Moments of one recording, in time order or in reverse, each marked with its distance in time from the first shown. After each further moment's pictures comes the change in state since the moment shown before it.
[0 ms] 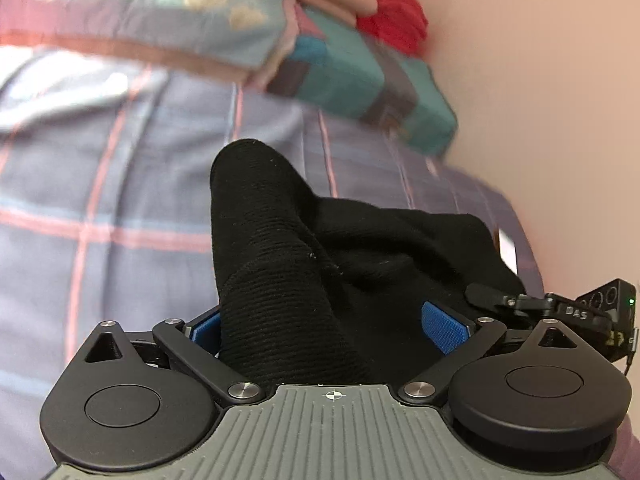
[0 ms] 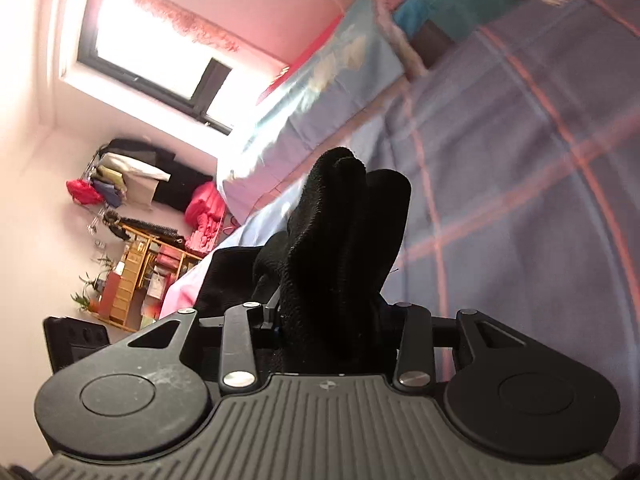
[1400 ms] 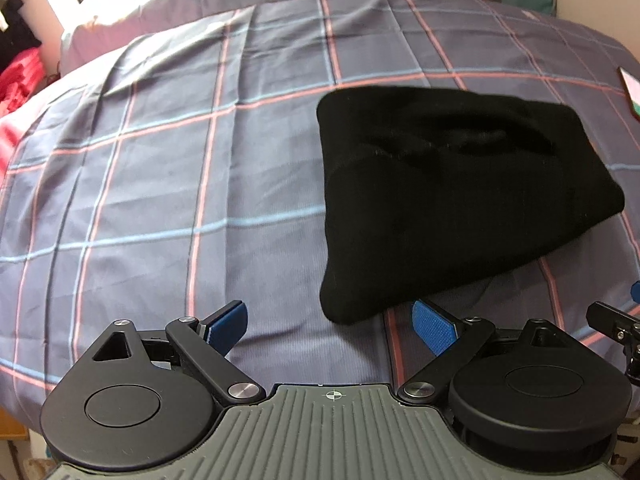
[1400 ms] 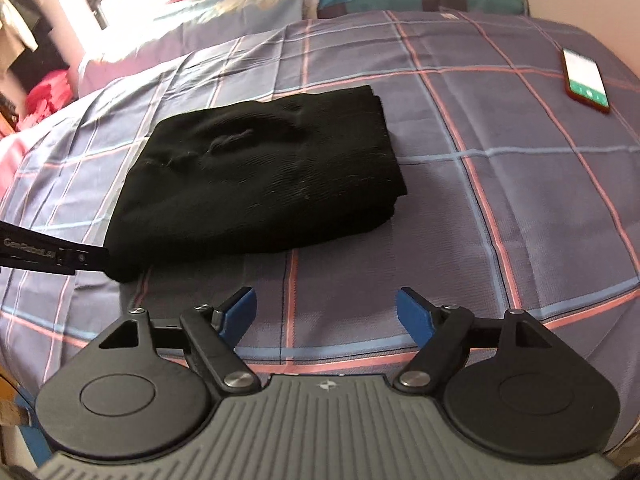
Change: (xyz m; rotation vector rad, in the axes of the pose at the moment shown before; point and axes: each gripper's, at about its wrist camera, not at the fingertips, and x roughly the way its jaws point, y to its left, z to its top) left arm -0.006 -0.042 -0.117 0.195 0.186 0.577; right arm -0.021 0.055 -0.178 -0.388 0.021 -0.653
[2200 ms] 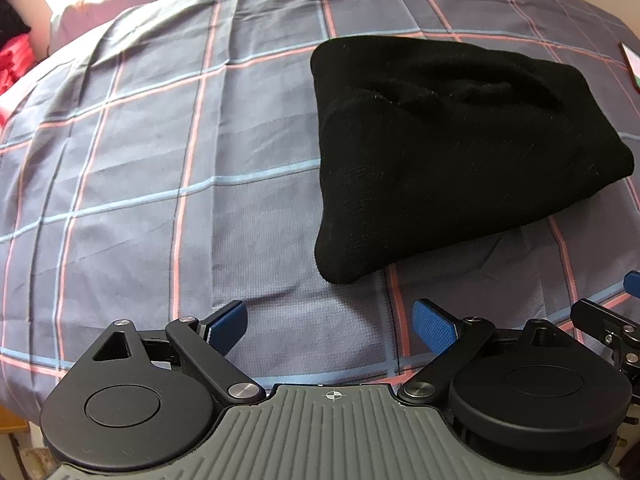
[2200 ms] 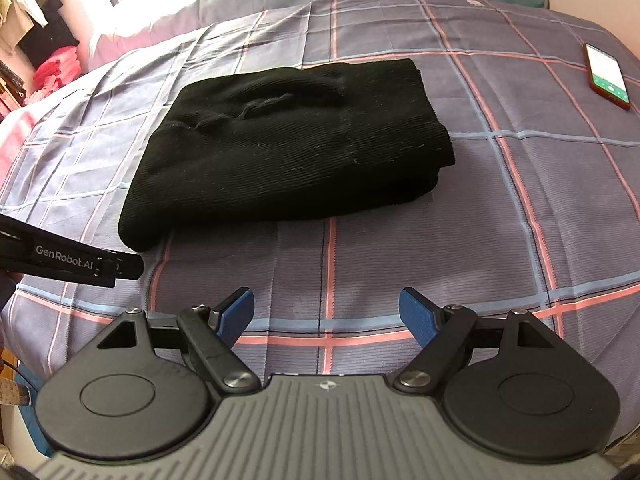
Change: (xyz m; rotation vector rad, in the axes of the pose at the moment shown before) left arm 0.015 -0.001 -0.014 0.008 0.073 -0.017; right arm 0.010 0.023 -0.010 -0.025 0.059 0.012
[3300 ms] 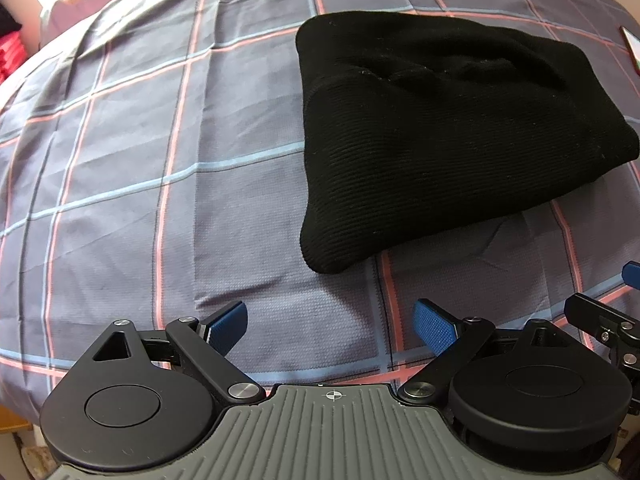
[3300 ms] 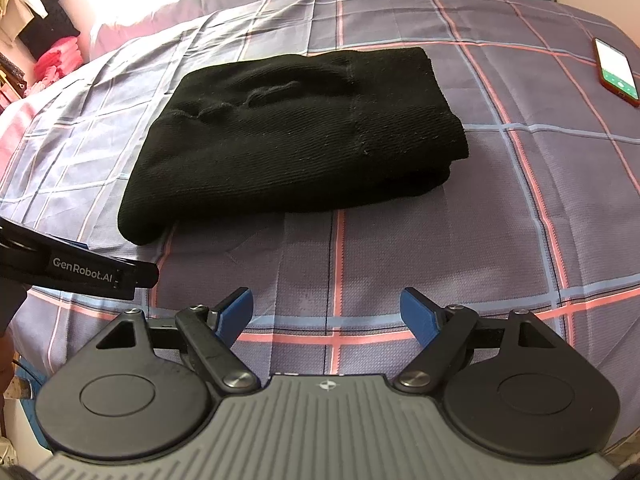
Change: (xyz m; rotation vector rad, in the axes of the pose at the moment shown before) left arm 0.015 -0.003 0.000 0.021 0.046 -0.007; right arm 0.008 0.003 0.003 -0.012 0.039 0.006
